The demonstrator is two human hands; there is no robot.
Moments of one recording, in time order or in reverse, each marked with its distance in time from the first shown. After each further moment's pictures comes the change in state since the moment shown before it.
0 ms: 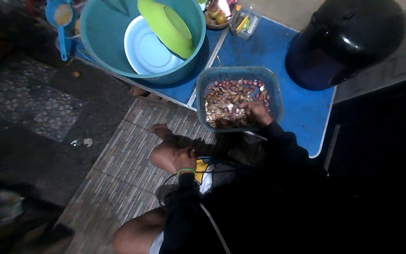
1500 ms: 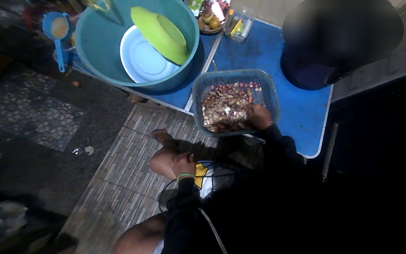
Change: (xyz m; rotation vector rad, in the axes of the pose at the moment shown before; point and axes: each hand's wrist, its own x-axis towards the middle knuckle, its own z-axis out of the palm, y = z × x) left_hand -0.001 0.002 0.002 0.011 0.024 -0.014; right_hand -0.012 -0.019 -0.012 -0.634 0.034 0.079
